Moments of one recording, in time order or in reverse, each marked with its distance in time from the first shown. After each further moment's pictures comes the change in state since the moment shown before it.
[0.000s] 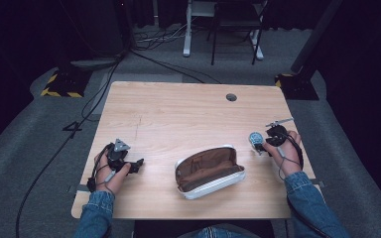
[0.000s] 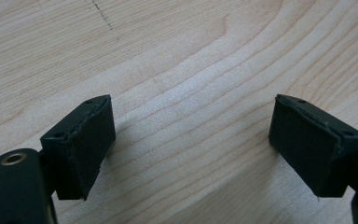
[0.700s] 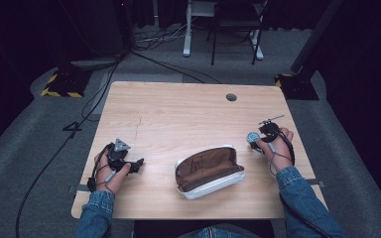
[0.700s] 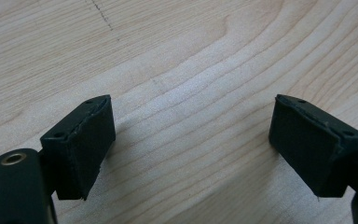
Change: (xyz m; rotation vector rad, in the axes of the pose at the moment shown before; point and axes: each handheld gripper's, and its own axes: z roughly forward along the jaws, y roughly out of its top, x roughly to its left) left arm 0.000 0.000 0.000 0.000 0.003 -0.006; right arm 0.008 0.016 0.017 0.070 -0.041 0.028
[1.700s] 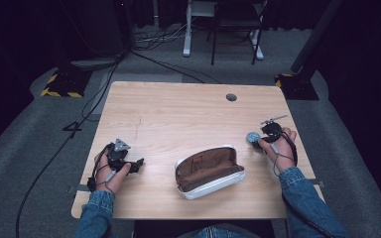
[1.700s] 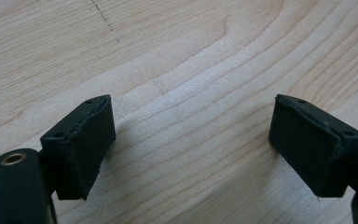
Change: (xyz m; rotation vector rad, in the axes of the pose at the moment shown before) left arm 0.000 0.000 0.000 0.001 -0.001 -0.006; right arm 0.001 -0.003 -0.013 -0.034 0.006 -0.012
